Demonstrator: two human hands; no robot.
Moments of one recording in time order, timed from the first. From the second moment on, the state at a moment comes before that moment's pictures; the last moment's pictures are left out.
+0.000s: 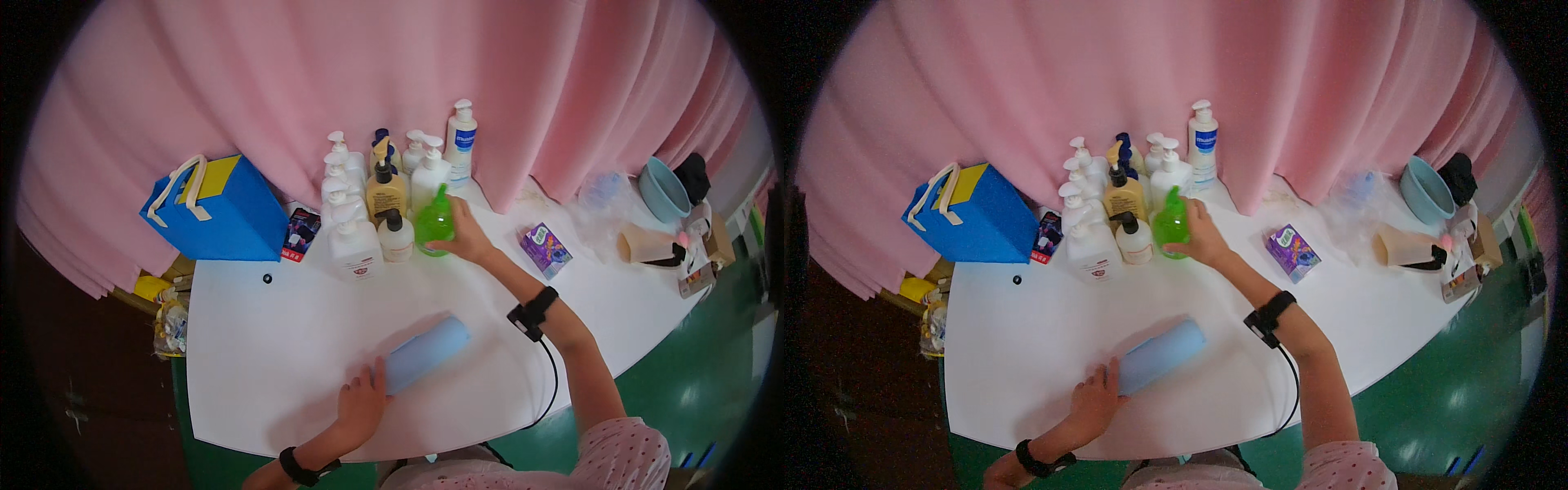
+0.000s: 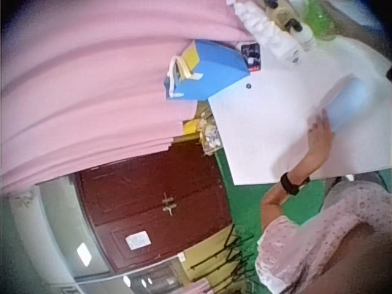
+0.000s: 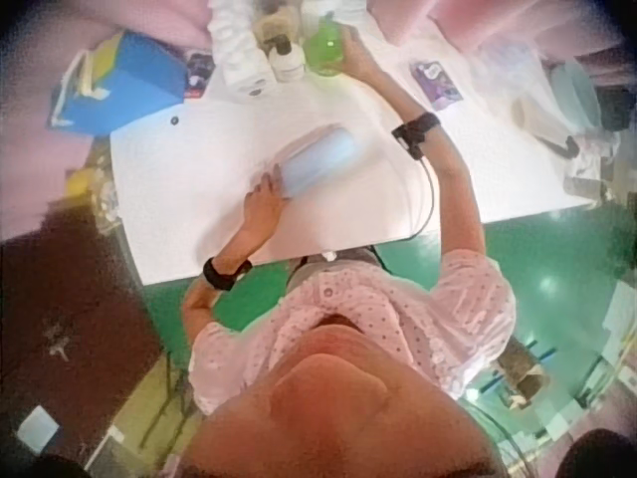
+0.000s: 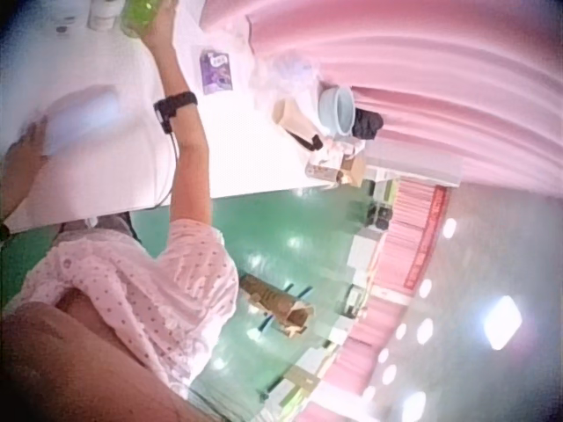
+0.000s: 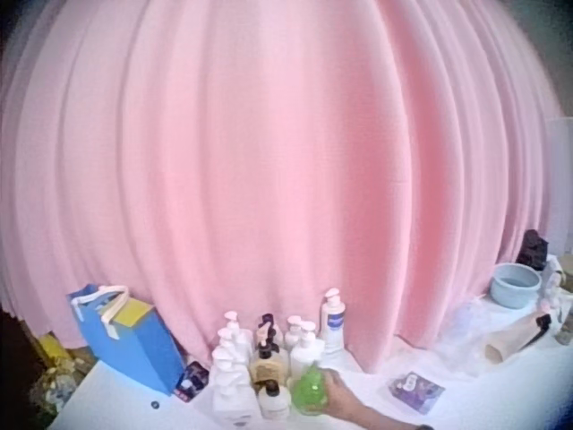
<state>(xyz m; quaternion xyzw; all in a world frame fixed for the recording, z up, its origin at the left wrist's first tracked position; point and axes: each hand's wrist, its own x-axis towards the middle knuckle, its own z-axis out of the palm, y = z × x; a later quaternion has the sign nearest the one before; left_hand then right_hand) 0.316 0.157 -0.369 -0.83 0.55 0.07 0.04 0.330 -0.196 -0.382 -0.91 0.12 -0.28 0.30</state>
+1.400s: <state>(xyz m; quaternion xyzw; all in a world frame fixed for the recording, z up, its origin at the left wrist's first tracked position) 0.325 0.189 -0.318 -0.86 0.49 0.09 -0.06 0.239 -0.228 -0.305 -0.84 0.26 -0.06 0.48</state>
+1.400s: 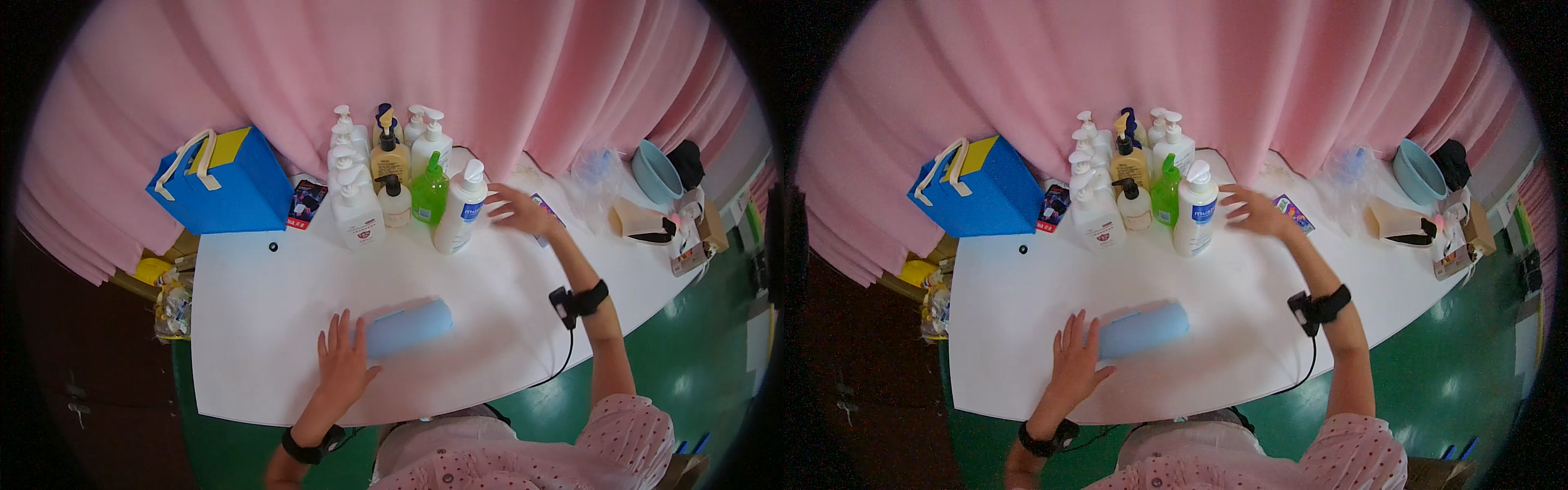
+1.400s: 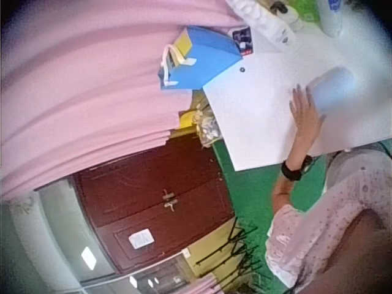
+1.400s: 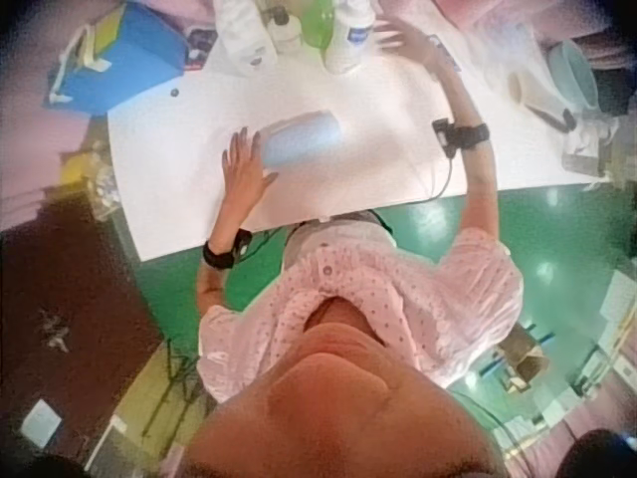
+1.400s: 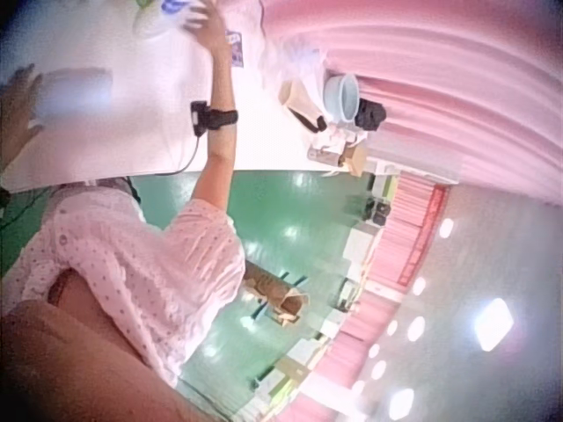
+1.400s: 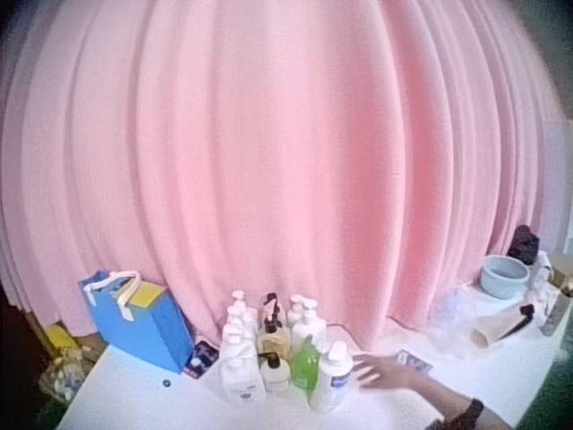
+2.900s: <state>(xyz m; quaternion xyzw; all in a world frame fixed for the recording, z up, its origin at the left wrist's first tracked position) 0.313 0.250 -0.328 -0.91 0.39 0.15 -0.04 0.350 -0.270 -0.381 -0.90 0.04 -0.13 0.41</state>
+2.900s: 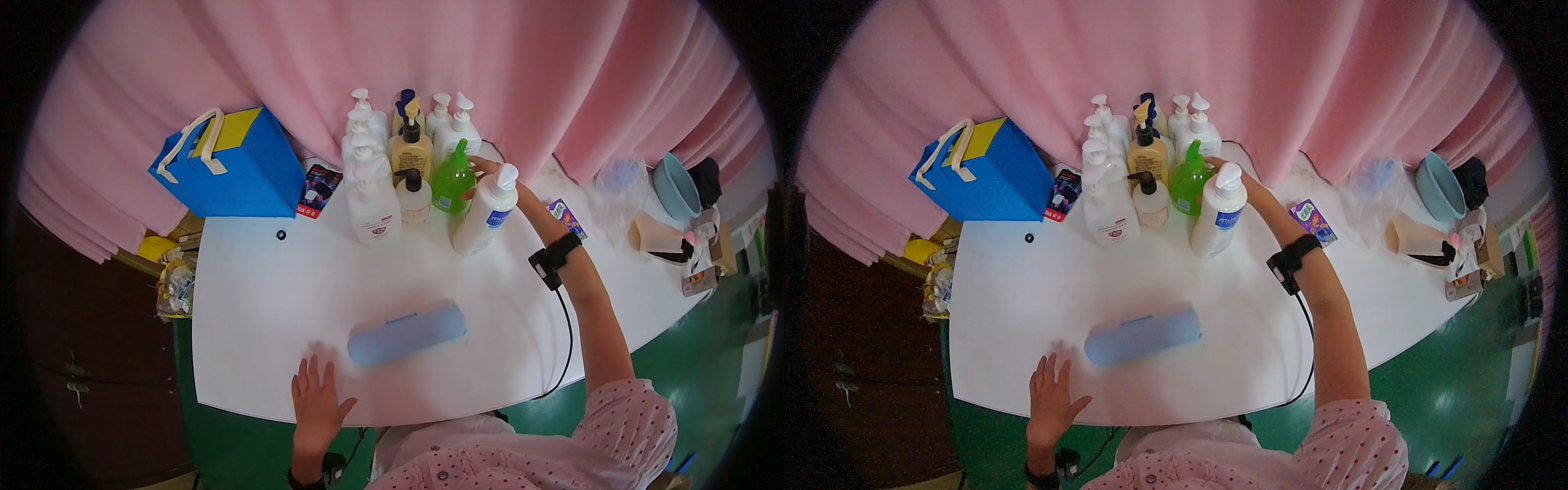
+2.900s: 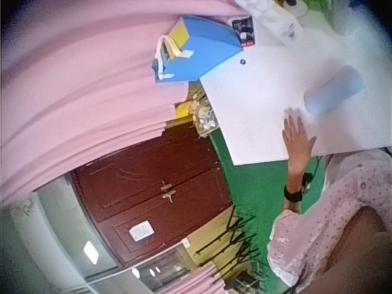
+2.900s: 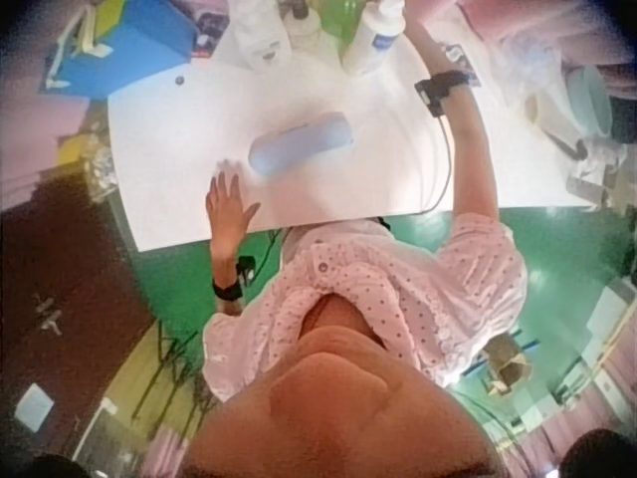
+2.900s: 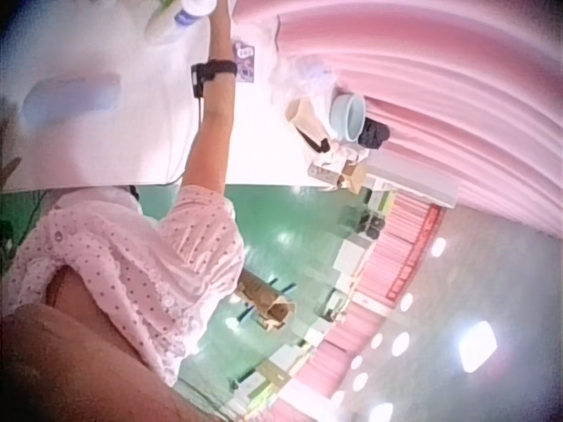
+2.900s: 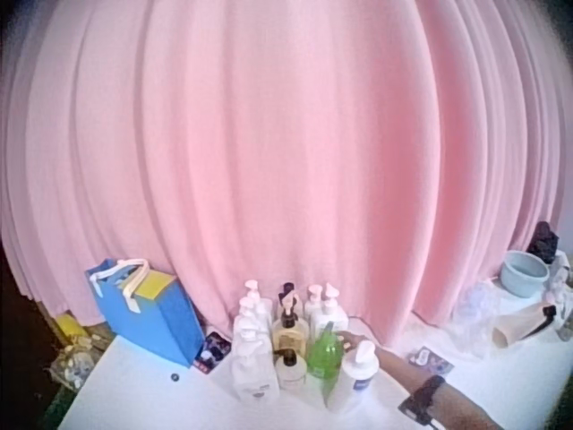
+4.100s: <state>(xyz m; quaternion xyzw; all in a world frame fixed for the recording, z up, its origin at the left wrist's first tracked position) 0.336 0.136 -0.326 -0.74 0.54 0.07 -0.38 0.154 -0.063 -0.326 -0.93 0.10 -0.11 0.34</state>
